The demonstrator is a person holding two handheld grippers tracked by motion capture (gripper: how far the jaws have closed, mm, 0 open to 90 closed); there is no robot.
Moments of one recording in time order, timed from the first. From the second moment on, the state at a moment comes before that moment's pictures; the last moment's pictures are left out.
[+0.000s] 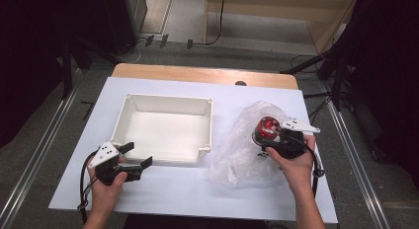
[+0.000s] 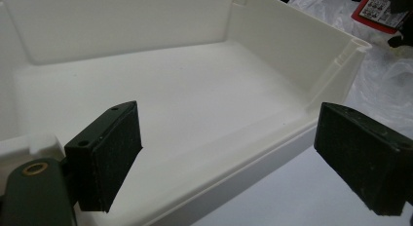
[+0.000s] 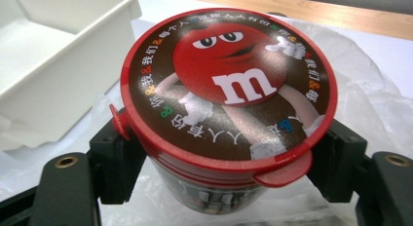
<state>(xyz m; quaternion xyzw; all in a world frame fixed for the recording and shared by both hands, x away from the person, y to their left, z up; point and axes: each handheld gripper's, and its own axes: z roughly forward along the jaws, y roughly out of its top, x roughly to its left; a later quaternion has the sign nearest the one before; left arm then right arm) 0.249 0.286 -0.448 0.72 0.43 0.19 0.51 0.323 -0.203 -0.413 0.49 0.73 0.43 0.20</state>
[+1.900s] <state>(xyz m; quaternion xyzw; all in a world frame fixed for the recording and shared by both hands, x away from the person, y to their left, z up) 0.237 0.289 -0.439 0.73 0.40 0.20 0.51 0.321 -0.121 -0.373 0.43 0.75 0.47 0.18</state>
